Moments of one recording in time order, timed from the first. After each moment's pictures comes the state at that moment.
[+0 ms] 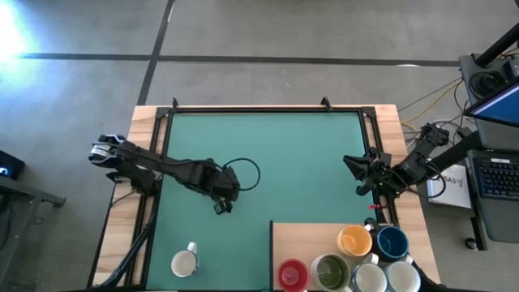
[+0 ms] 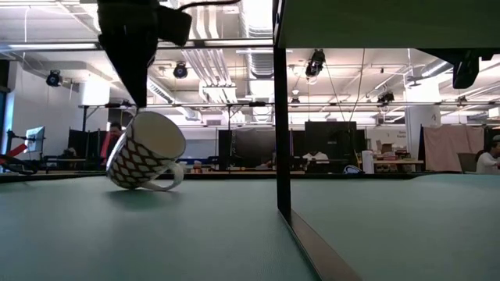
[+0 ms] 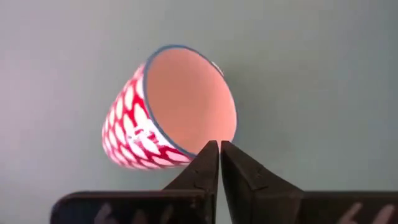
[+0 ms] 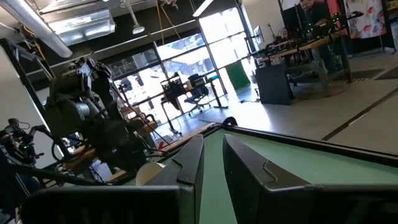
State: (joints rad) left arm -0.23 1.56 1.24 -1.10 -0.25 -0.65; right arm 0.76 0.17 0.01 0.57 1.18 -0.03
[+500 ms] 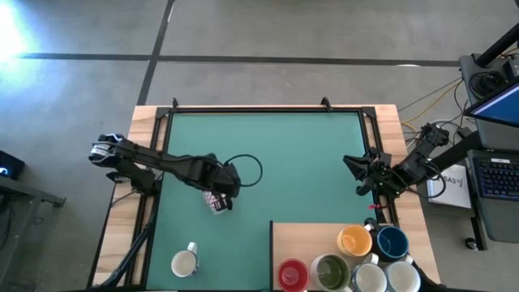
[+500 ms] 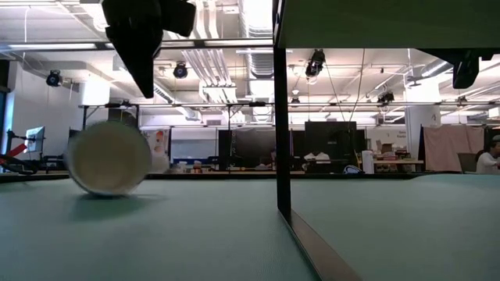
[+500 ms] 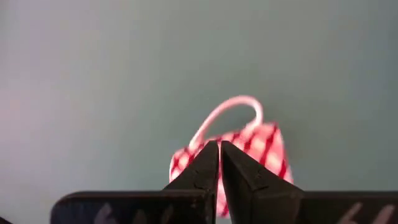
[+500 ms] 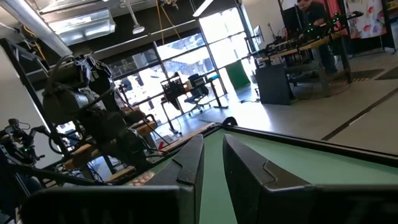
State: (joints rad) left arm -0.21 1.56 1.30 -1.14 -0.28 -0.58; right arm 0.76 0.17 0.01 0.57 1.18 -0.03
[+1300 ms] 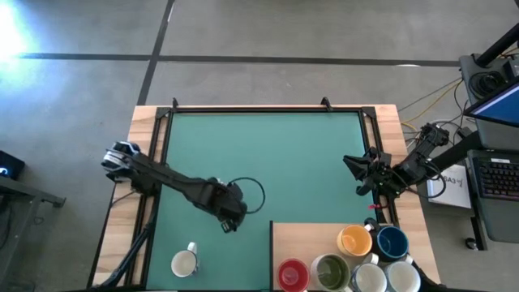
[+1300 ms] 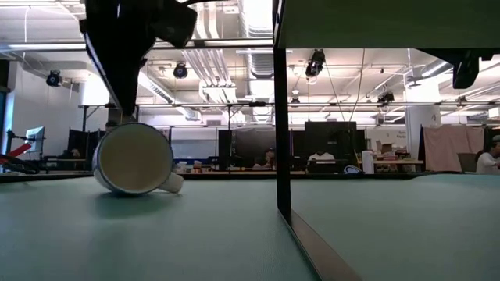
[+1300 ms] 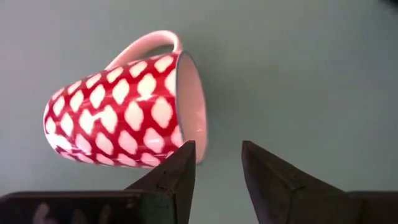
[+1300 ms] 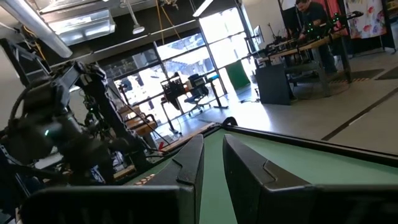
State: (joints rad) left arm -0.36 1.73 1.36 -1.10 -0.16 -0.90; right arm 0.76 0.17 0.01 0.57 1.18 -0.03
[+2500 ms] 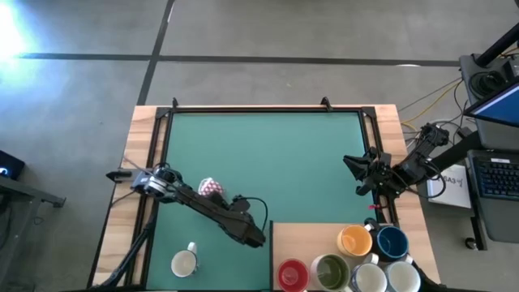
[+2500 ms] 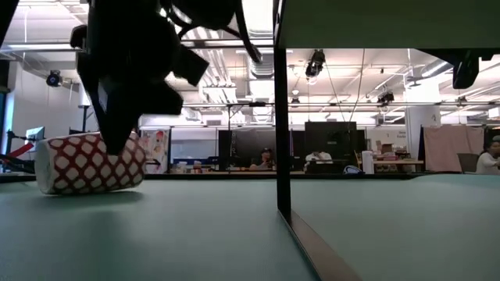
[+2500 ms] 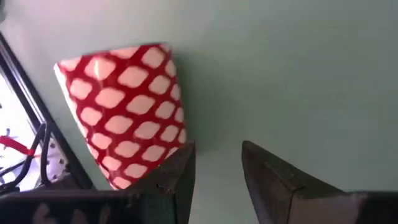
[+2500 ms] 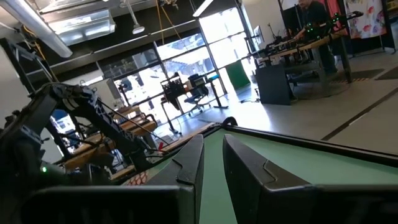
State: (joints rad) left arm -0.44 2.19 1.73 -1.57 -0.28 -1.28; right arm 0.76 0.17 0.01 0.57 1.18 -0.03
